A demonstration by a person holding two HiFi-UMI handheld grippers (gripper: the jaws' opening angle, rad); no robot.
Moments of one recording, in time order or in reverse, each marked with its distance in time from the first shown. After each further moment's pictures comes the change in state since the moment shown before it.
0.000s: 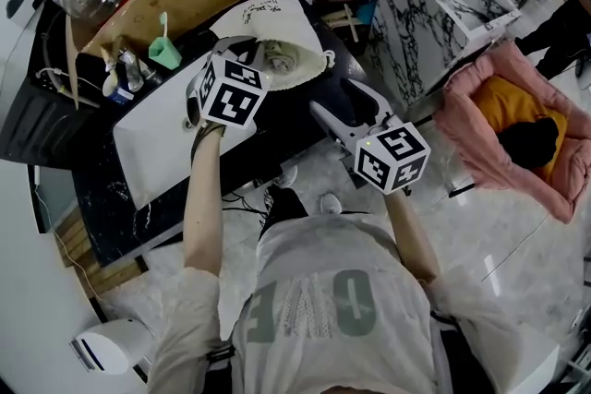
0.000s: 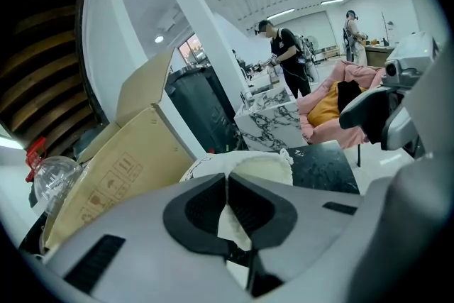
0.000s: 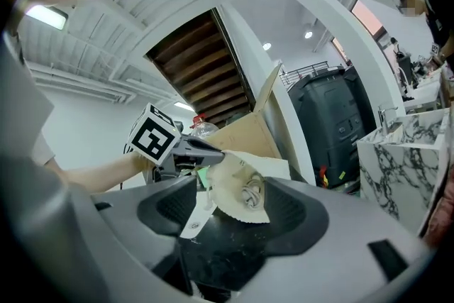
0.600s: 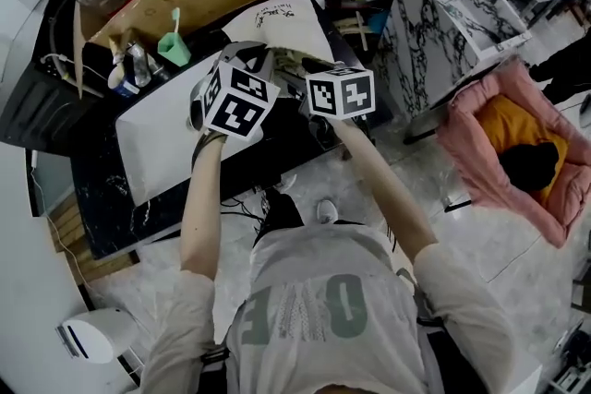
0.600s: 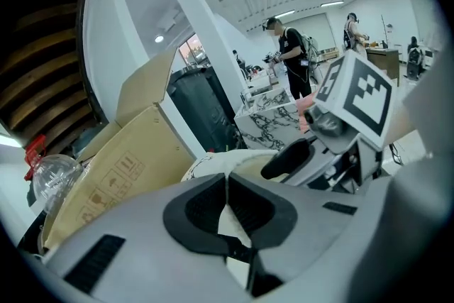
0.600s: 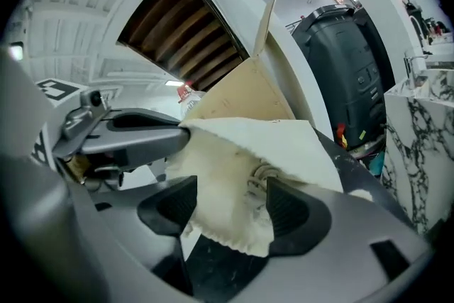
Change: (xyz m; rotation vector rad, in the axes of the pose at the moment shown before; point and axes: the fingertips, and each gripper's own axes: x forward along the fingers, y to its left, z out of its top) left arm -0.006 0.008 -0.004 -0.009 -0.006 -0.014; right arm 0.149 -0.015 -0.032 0.162 0.291 0.070
